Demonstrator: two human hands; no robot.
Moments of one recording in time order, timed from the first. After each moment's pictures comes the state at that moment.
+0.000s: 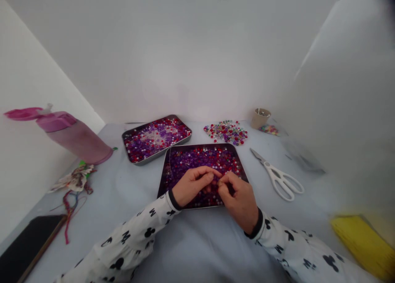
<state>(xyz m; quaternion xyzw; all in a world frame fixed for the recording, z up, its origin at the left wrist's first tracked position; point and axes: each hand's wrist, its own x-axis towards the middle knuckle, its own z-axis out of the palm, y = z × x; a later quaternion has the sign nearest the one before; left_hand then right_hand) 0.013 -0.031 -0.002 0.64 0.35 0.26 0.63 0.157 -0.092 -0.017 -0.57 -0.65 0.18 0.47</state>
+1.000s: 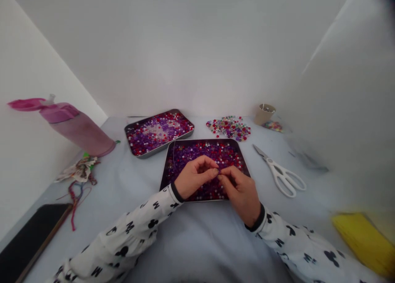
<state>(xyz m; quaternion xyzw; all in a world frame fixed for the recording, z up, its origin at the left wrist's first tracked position) 0.016 -0.032 -0.003 0.61 0.35 0.34 0.62 0.161 -0.092 -0.019 -0.58 -0.63 0.23 0.46</state>
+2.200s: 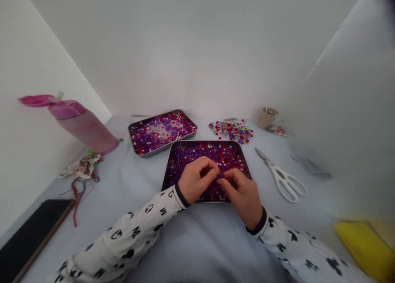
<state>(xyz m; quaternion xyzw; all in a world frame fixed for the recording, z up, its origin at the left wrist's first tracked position) 0.016 -0.039 0.003 0.78 0.39 0.37 0.33 0.159 -0.092 -0.017 -0.61 -0.61 0.25 0.44</state>
